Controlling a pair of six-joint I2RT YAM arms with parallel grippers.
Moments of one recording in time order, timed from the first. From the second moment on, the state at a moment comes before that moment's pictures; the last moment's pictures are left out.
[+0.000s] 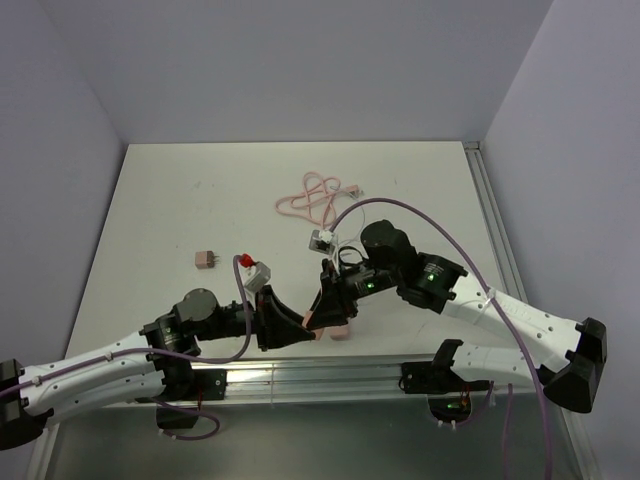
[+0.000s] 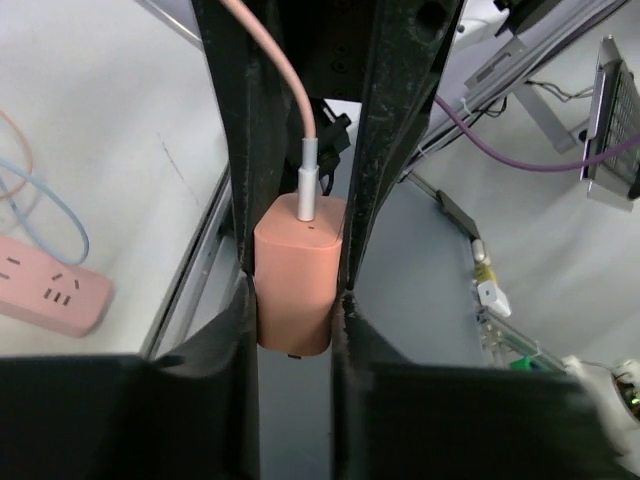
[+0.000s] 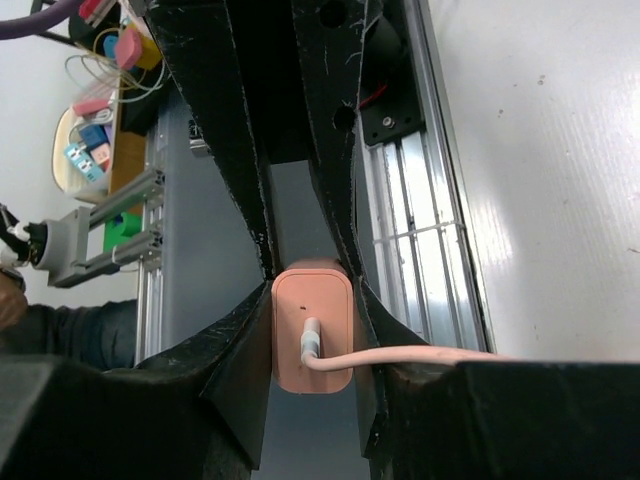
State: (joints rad) left arm -1.12 0.63 0.38 0.27 0.33 -0.66; right arm 0.93 1.04 0.93 -0.36 -0.76 0.36
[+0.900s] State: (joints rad) left arm -1.19 0.71 0.35 0.37 -0.25 -0.29; right arm 0.92 1.08 1.17 -0.70 -0.08 0.81
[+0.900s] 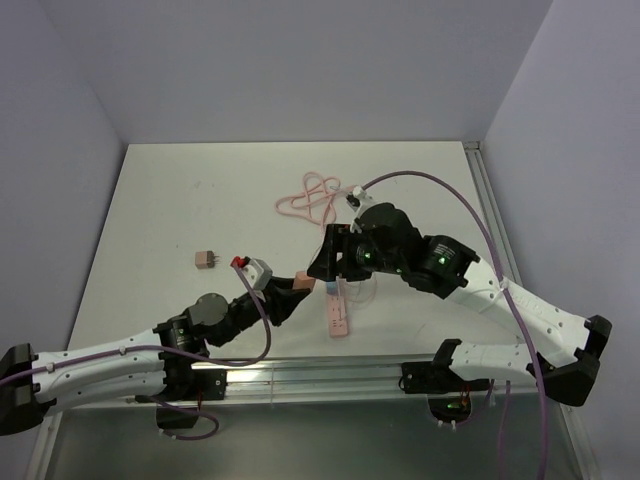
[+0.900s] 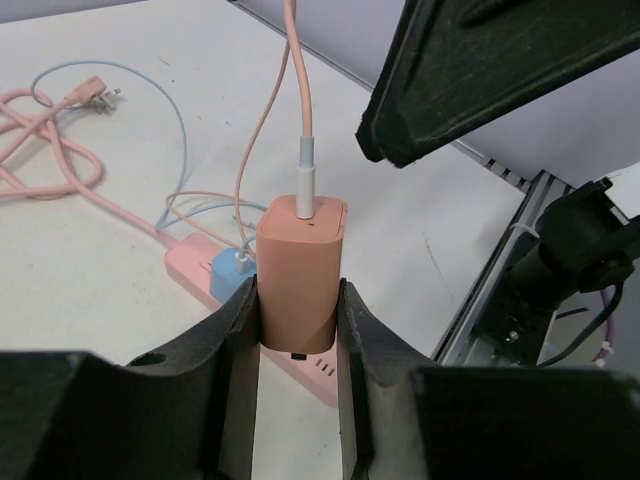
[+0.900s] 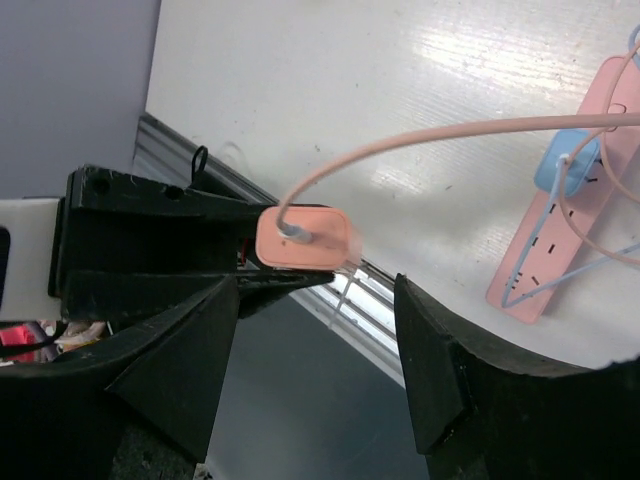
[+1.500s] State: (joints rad) left arm -1.21 0.76 0.39 0.41 -0.28 -0.18; right arm 1.02 1.25 1.28 -0.79 0.06 0.80
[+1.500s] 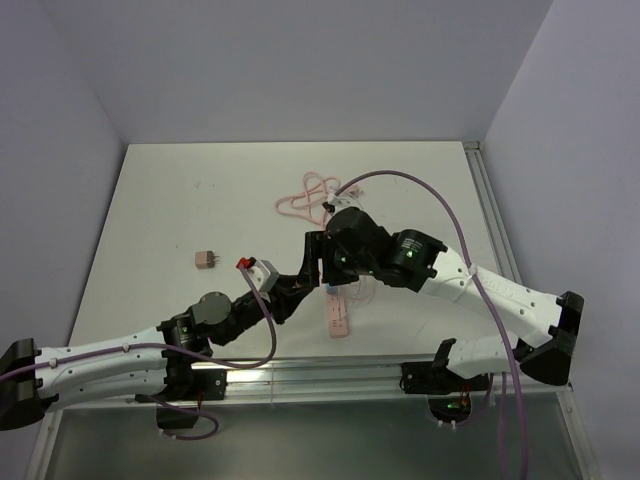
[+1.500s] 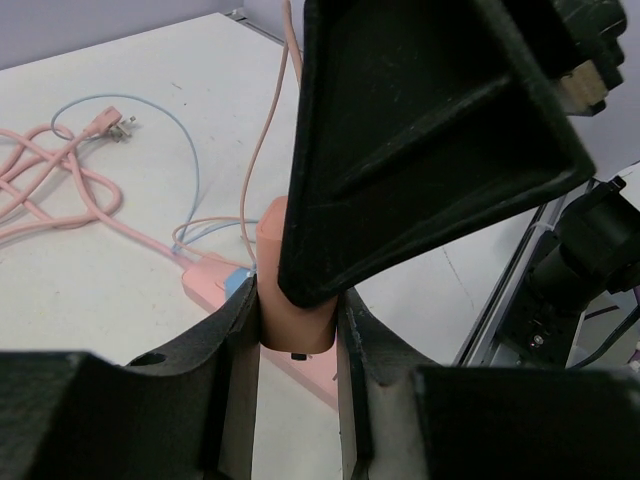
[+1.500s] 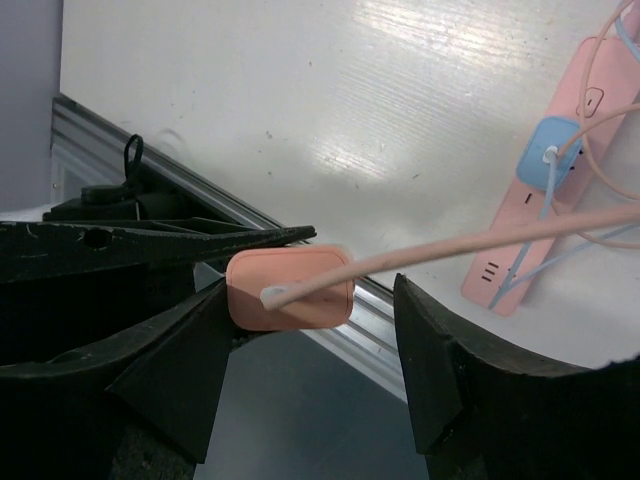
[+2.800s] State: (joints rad) left arm -1.23 0.42 0.39 -0.23 -0.51 -0.99; right arm 1.18 1.42 0.99 -0.63 0.43 0.82
